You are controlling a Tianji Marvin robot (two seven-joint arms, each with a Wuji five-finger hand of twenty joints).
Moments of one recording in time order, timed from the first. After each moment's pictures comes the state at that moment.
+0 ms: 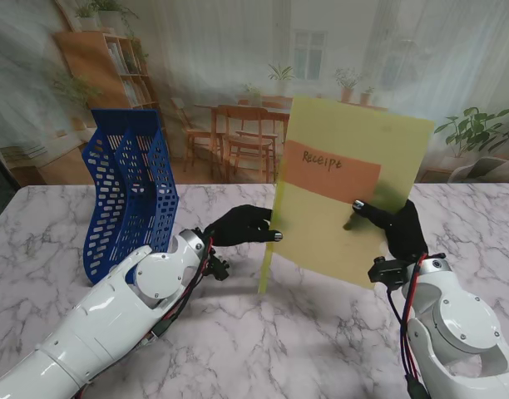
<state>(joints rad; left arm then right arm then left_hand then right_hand) 1.14 -1.18 -0.86 -1.29 0.13 -0.34 -0.10 -1.78 -1.20 1.54 -1.96 0.40 0.05 -0.06 1.02 -0.28 0.04 -0.03 0.72 0.04 0.45 0.53 0.70 0.16 0.30 0.34 0.68 0.29 0.45 0.51 0.29 0.27 1.12 0.57 0.76 -0.71 0.98 -0.25 0.79 -0.17 1.00 0.53 1.19 0.13 0.73 0.57 1.22 0.18 0.57 0.45 0.58 0.36 1.33 0.43</state>
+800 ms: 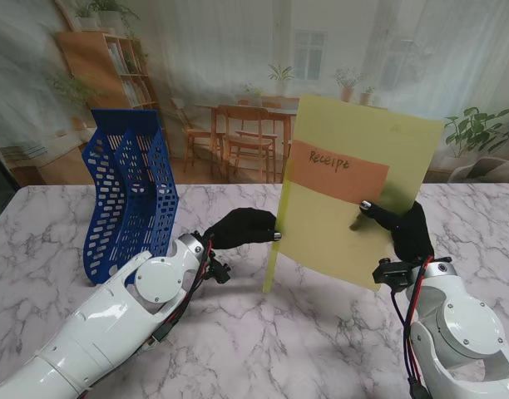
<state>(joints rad) 1.17 -1.18 -0.86 -1.32 0.07 -0.33 -0.09 -1.80 -1.21 1.55 -1.96 0.40 0.01 -0.08 1.10 -0.27 0.03 -0.02 0.77 0.07 0.59 0.47 0.90 0.12 0.36 0.47 0.77 0.29 0.54 0.56 0.33 0.28 1.16 0.57 0.76 -0.71 0.98 -0.25 0.79 -0.17 1.00 0.53 1.19 0.13 0.75 0.58 1.23 0.18 0.57 0.47 0.59 0.36 1.33 0.42</state>
